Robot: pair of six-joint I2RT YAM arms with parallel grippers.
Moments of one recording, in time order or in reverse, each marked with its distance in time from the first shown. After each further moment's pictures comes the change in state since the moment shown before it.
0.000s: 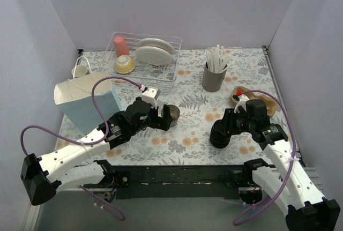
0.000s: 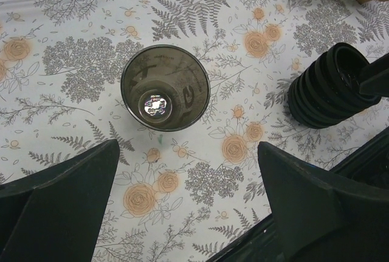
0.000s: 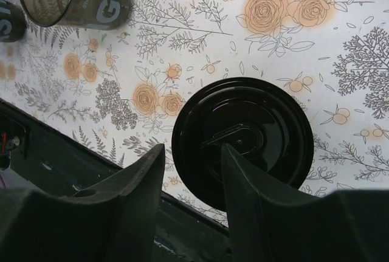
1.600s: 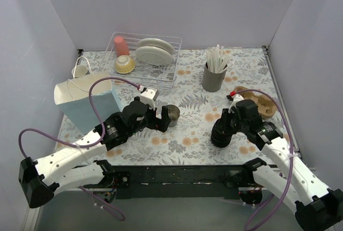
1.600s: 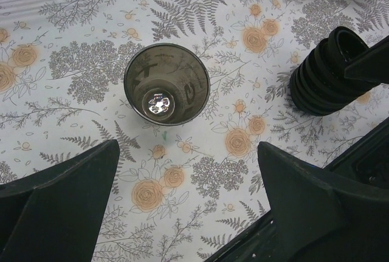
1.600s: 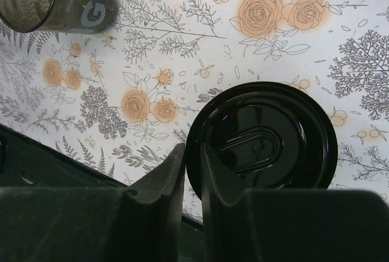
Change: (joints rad) left arm 0.000 -0.034 0.000 -0.031 0.023 0.051; right arm 0.180 0.045 0.008 0.042 0.200 0.084
